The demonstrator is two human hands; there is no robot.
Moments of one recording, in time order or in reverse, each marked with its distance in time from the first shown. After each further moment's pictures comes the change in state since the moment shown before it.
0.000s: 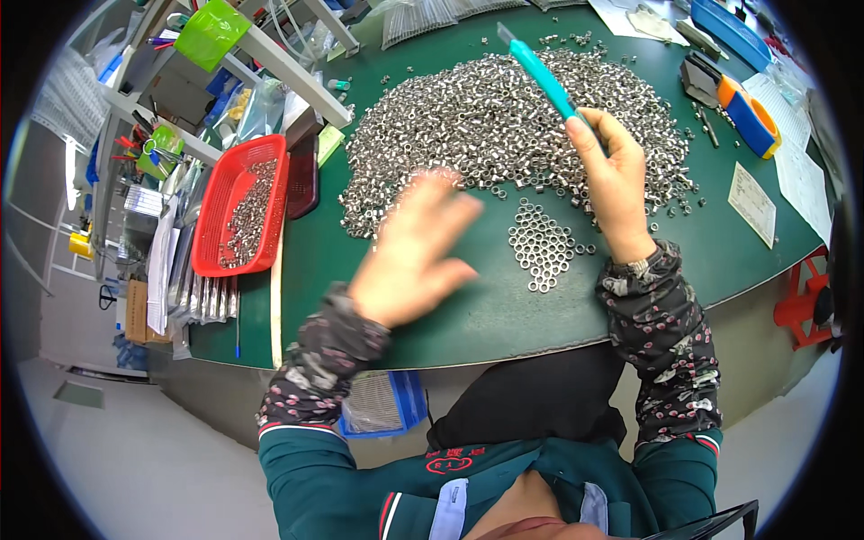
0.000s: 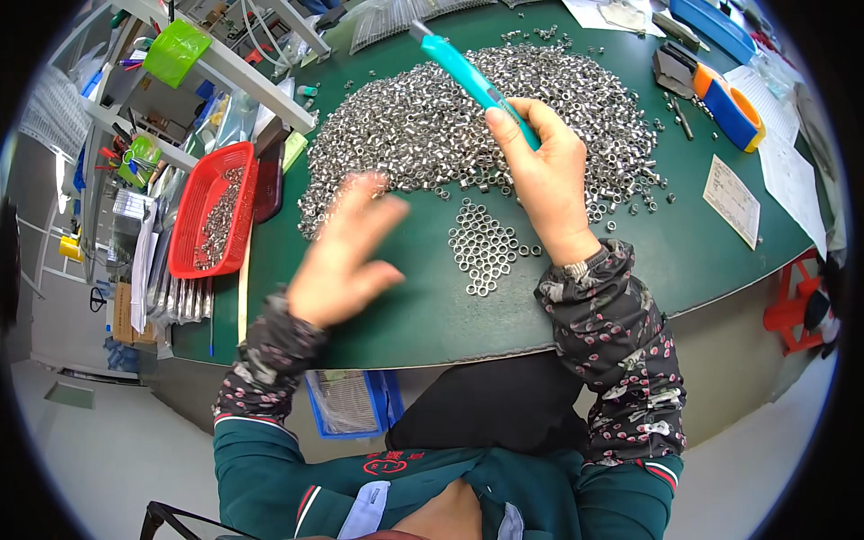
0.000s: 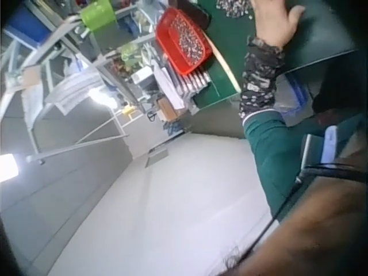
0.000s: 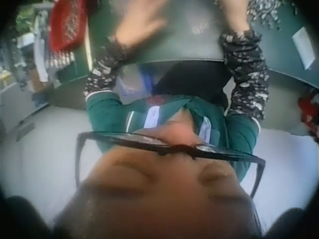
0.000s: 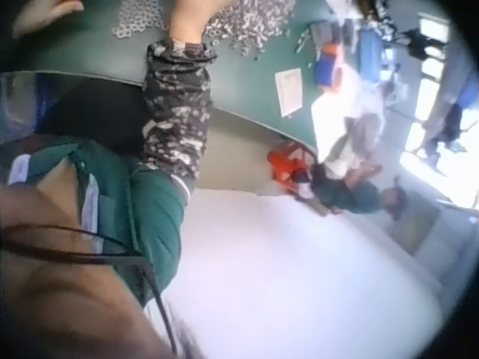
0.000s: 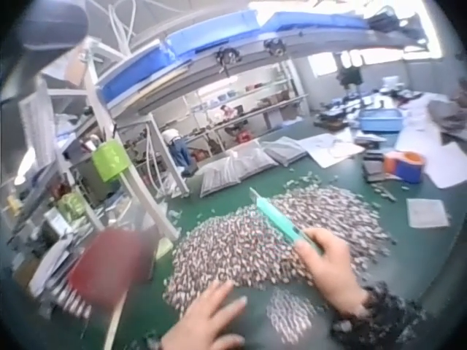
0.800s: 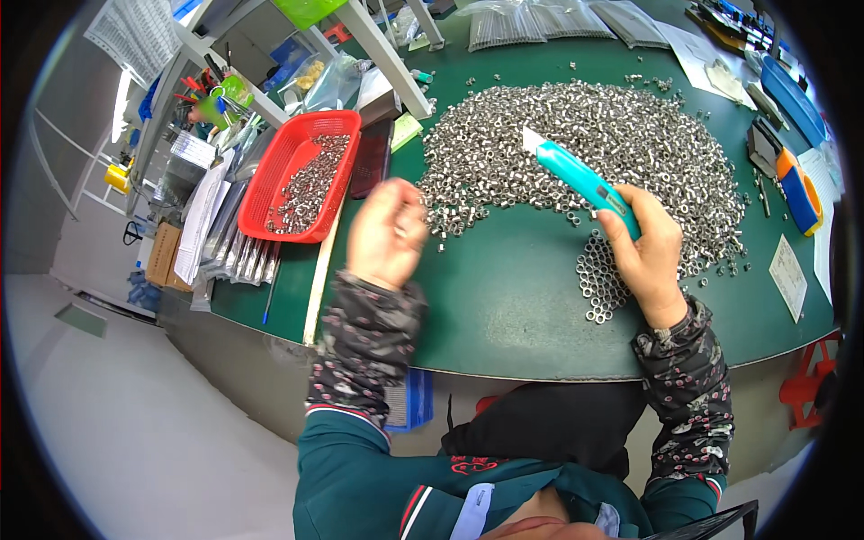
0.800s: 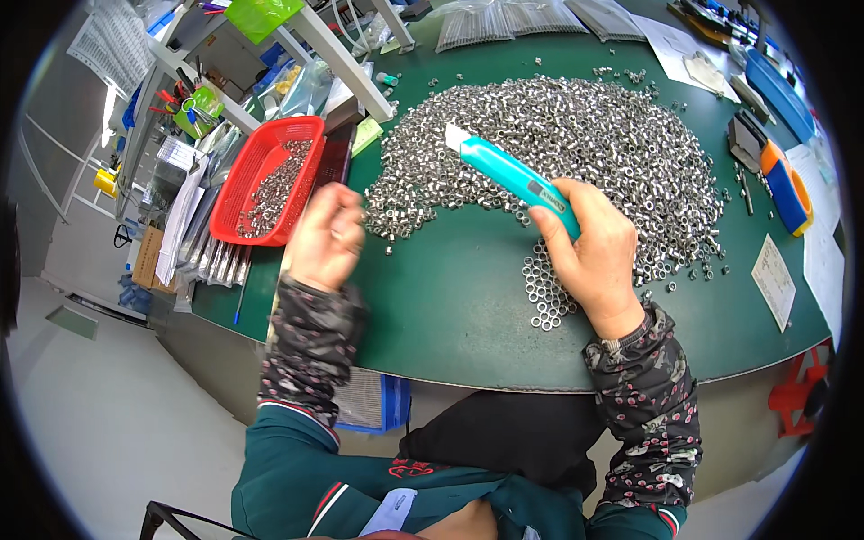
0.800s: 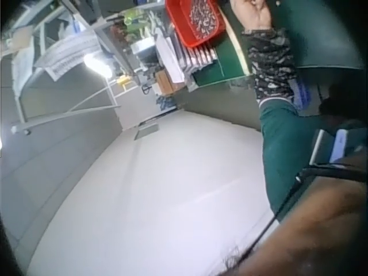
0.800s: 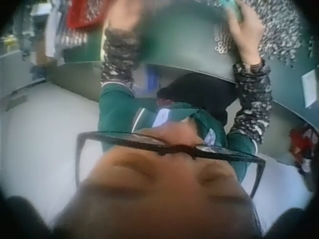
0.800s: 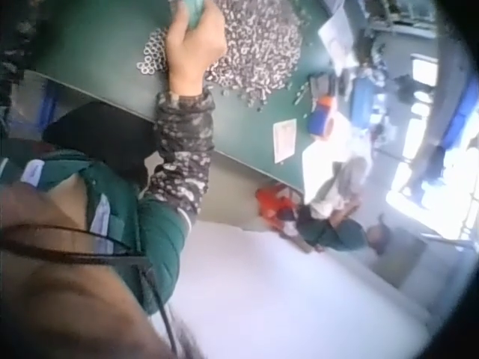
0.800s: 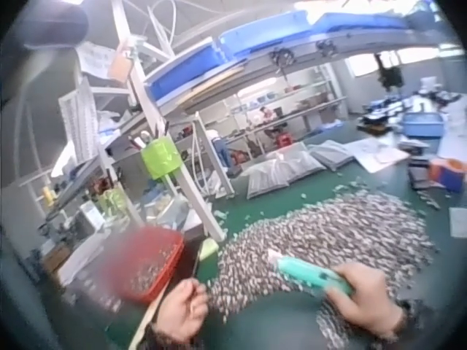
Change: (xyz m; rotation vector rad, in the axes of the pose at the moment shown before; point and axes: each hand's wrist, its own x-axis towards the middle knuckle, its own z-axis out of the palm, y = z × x) left_hand -0.050 -0.069 -0.020 -1.731 0.738 -0.603; right_hand -0.024 -0.009 0.016 -0.426 -0.232 -0.404
